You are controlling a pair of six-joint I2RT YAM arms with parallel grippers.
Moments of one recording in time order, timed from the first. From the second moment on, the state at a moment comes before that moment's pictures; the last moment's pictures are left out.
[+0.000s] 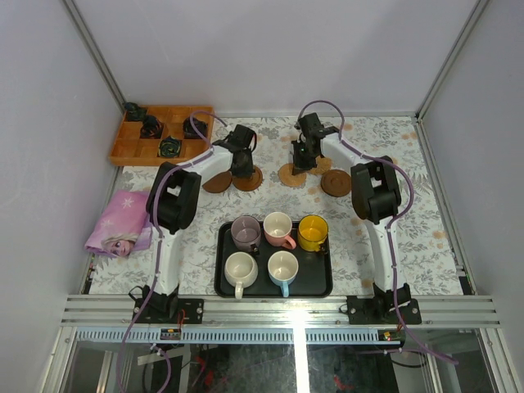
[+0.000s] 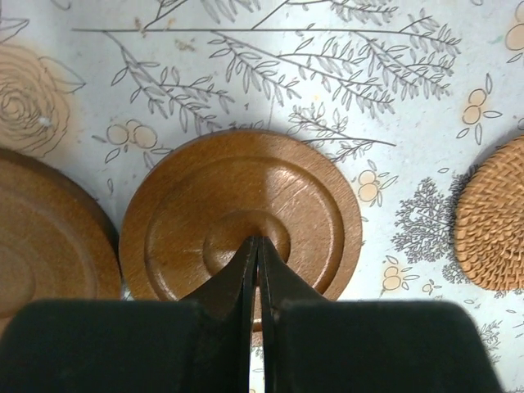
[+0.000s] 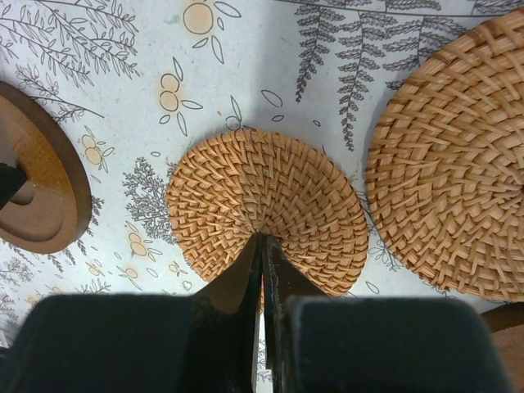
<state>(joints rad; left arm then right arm) -0.39 2.18 1.62 -0.47 -0.05 -0.51 0.38 2.34 1.90 -0.67 -0.19 0.33</state>
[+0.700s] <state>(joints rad) -0.42 2.22 1.68 -0.48 -0.02 -0.49 0.43 2.36 1.95 -0.71 -0.23 0.33</state>
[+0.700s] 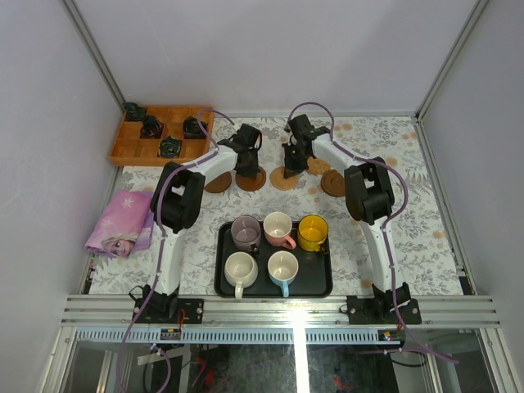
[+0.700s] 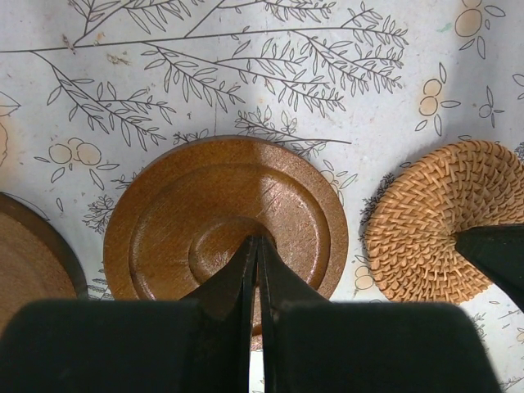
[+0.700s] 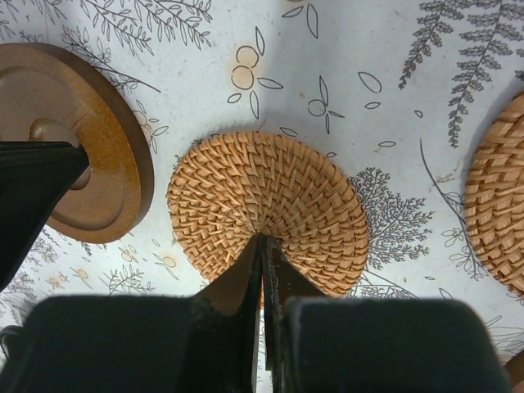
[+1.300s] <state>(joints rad) -0.42 2.11 1.68 -0.54 -0.05 -0.48 0.38 2.32 2.07 -0.77 -0.11 0.27</state>
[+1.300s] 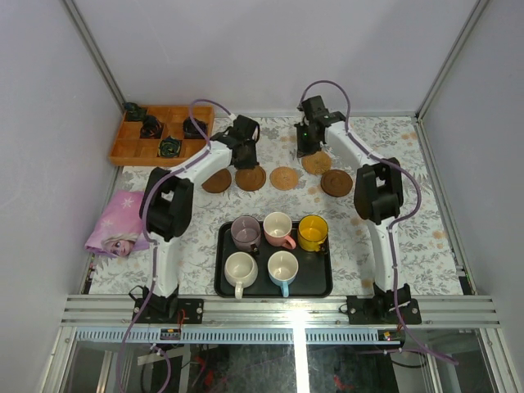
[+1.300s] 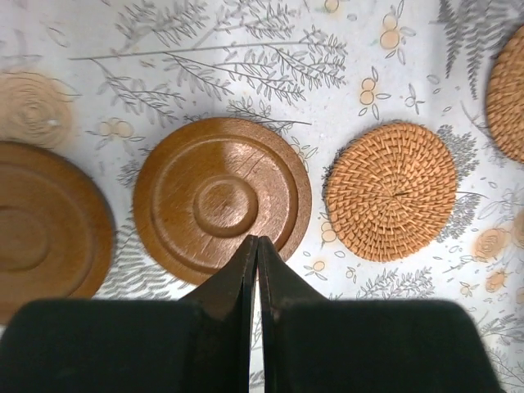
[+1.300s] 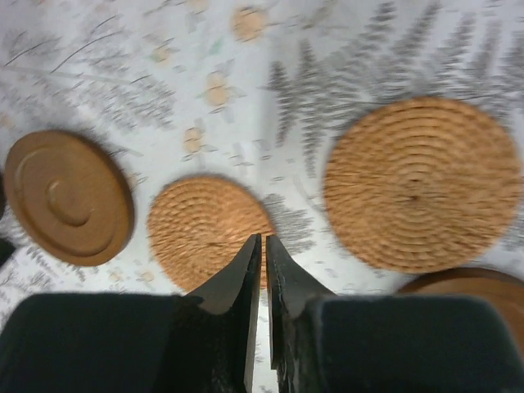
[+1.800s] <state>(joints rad) -0.39 1.97 1.52 -0.54 -0.13 -0.47 0.24 2.45 2.19 -0.81 -0.03 0.25</state>
